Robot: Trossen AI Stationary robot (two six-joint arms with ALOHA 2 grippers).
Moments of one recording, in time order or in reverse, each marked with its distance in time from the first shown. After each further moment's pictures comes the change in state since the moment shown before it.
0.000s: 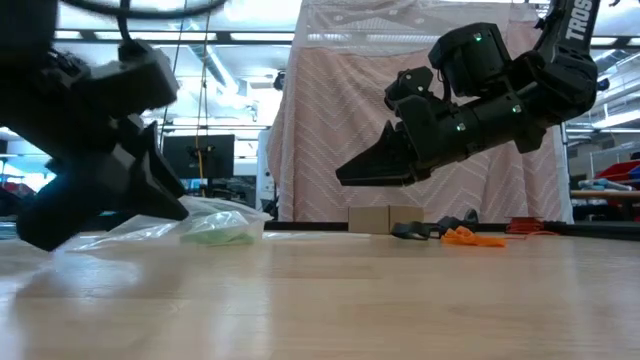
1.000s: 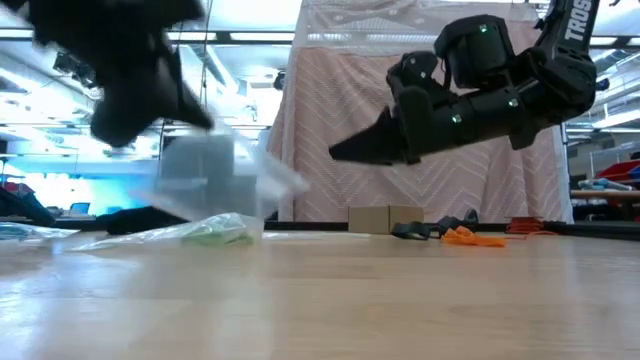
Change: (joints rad) left arm 0.025 -0.082 0.223 -0.421 -0.159 -0.060; right arm -0.004 0.000 0.000 0.144 0.005 -0.182
